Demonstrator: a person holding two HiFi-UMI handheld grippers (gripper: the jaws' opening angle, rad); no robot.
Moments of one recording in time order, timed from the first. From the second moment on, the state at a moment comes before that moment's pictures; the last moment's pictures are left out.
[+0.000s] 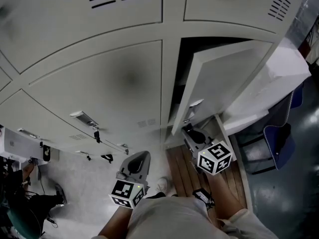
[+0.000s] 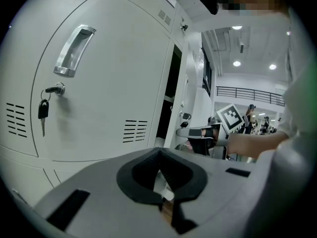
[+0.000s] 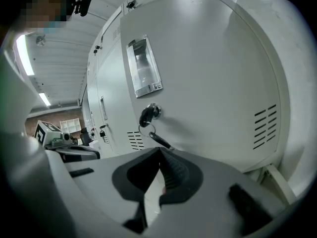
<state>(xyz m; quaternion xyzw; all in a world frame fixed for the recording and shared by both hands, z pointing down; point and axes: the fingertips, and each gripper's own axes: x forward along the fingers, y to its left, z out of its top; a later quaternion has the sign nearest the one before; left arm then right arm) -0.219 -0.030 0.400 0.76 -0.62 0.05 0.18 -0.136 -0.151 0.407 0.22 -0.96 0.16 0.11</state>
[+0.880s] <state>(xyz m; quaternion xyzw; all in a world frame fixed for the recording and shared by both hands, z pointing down) -0.240 -0.047 0.405 0.76 -0.62 0.06 0.18 -0.157 -0.174 0.409 0.22 -0.96 0.17 0.11</state>
